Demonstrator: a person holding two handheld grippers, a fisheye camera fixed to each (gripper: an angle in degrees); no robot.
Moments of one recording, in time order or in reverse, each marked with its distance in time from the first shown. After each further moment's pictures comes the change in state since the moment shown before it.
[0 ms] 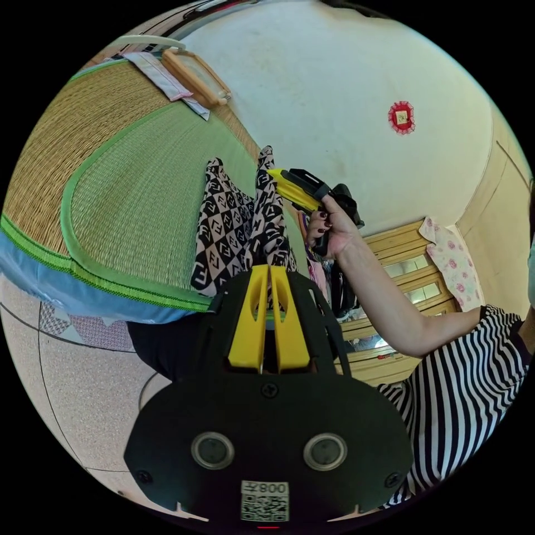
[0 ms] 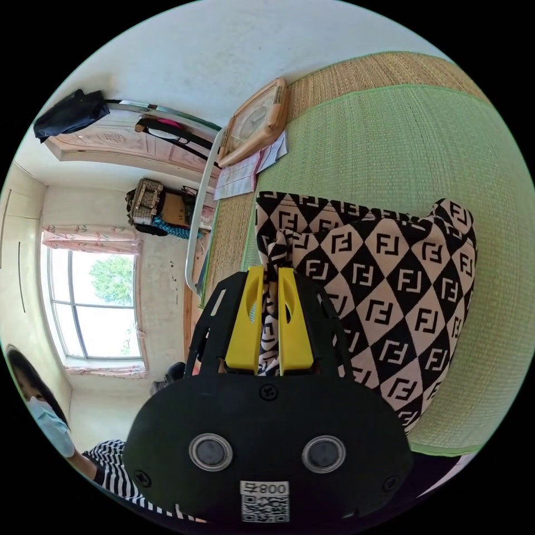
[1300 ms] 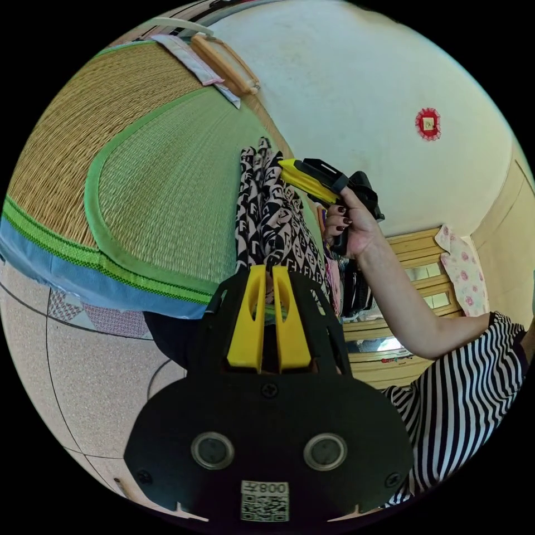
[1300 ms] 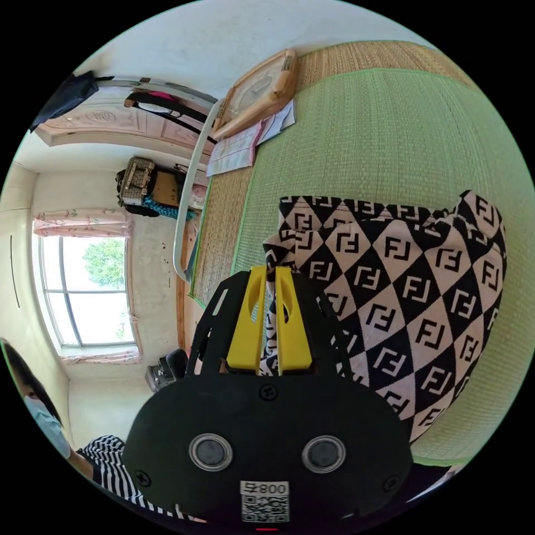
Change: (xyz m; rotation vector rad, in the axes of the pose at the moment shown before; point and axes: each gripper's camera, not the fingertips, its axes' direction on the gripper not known) left arm -0.049 -0.039 -0.046 -0.057 -0.058 -0.078; right arm 0.149 -0.054 0.088 -0.105 0.051 -0.034
